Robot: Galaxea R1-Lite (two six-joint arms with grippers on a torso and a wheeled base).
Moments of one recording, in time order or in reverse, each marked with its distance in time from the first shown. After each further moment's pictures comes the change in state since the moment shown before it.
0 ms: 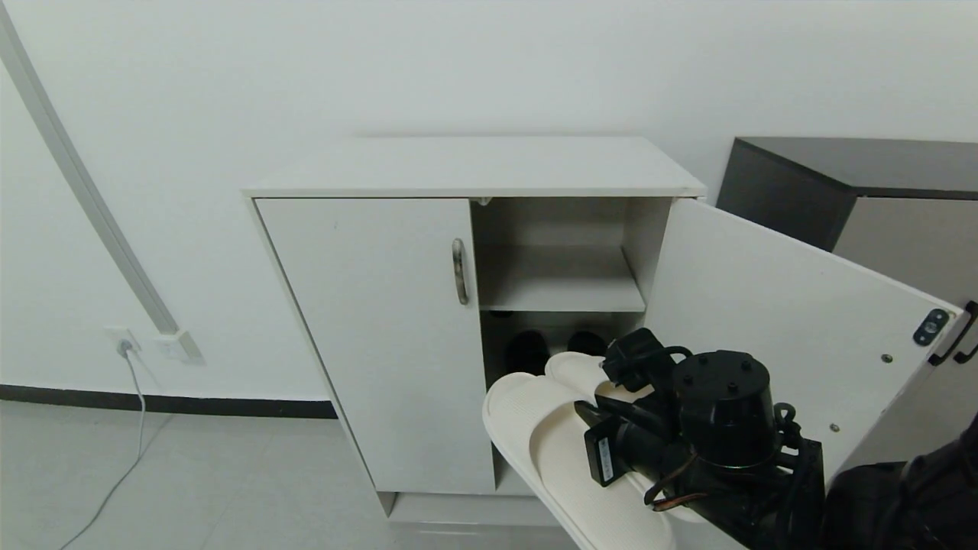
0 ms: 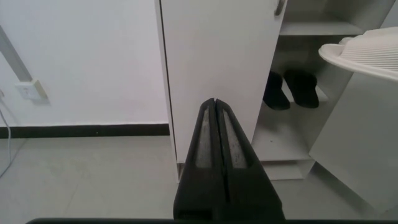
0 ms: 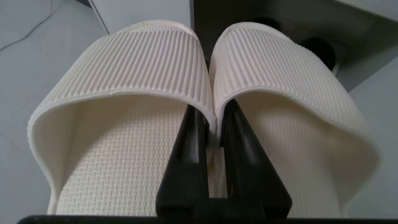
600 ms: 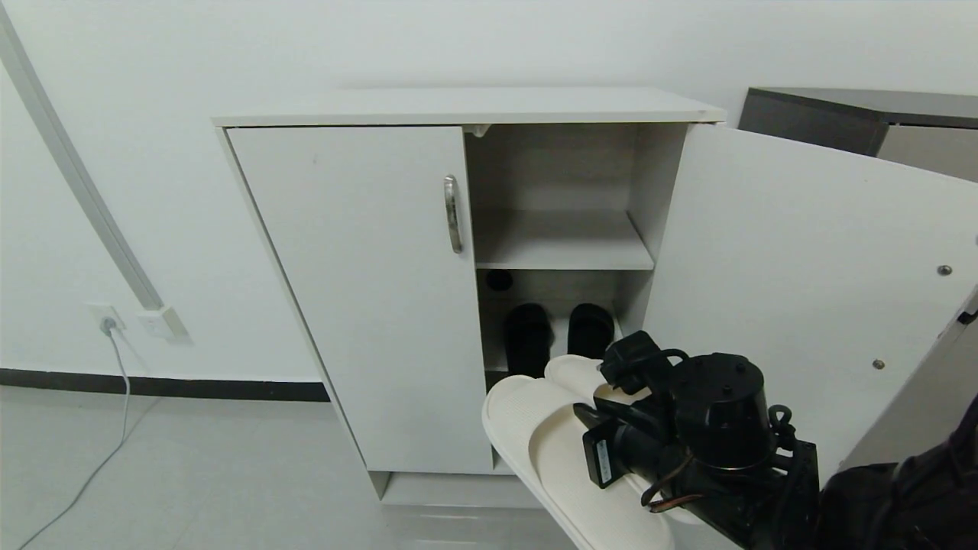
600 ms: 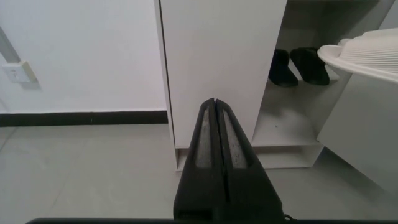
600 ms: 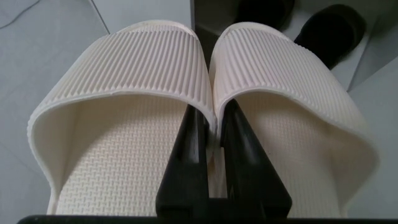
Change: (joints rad) left arm 0.000 0.000 0.000 0.000 0.000 0.000; right arm 0.000 0.012 0.001 -0.009 0.000 0.001
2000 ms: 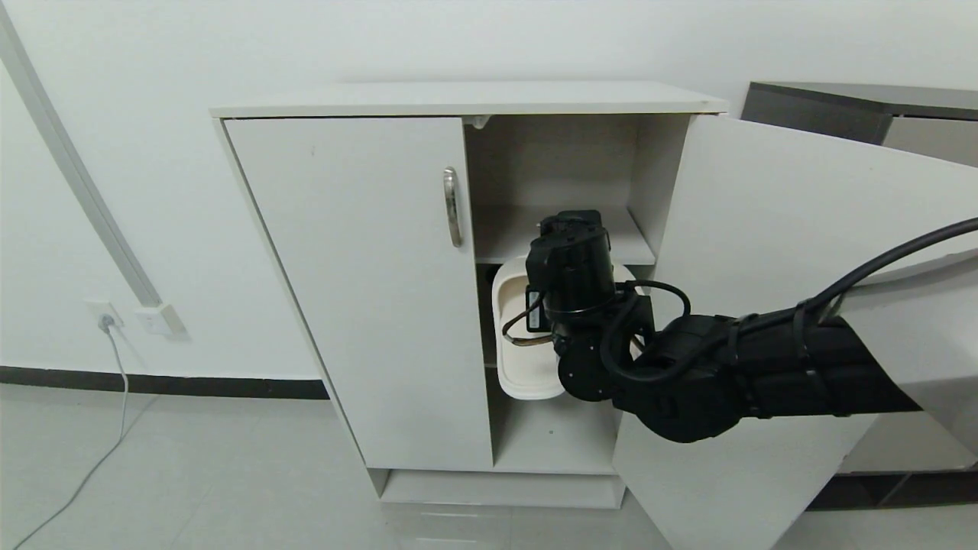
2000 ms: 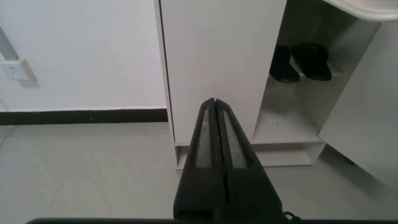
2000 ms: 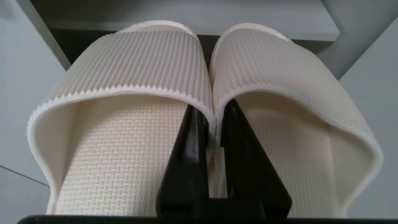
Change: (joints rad) left arm 0.000 0.000 0.000 0.000 0.000 0.002; right arm 0.013 0.233 -0.823 0.506 -0.575 0.111
